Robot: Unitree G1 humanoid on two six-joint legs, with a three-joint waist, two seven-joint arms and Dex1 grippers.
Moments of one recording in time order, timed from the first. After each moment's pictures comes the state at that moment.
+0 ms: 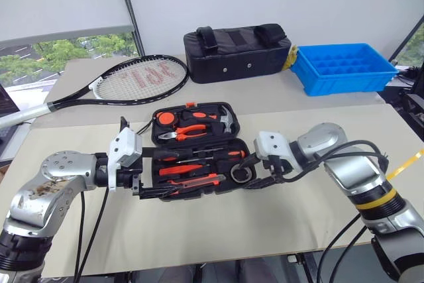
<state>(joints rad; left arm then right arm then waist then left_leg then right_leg) -0.19 0.87 0.09 -0.38 -0.63 0.52 -1.17 -0.64 -0.76 0.38 -0.17 0.18 0.48 1.37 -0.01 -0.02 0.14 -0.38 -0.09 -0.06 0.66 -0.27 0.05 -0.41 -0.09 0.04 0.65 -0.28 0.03</state>
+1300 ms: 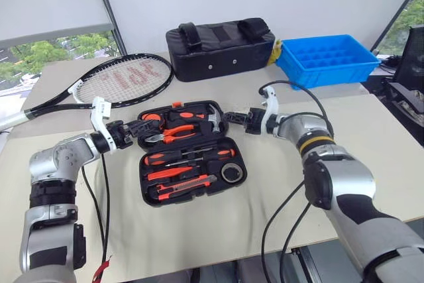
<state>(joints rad) -0.62 0.66 0.26 0.47 -0.67 0.81 -0.87 -1.23 -0.26 -0.21 1.27 0.26 0.52 0.85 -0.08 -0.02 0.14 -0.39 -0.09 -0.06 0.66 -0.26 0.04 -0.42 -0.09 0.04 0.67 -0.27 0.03</state>
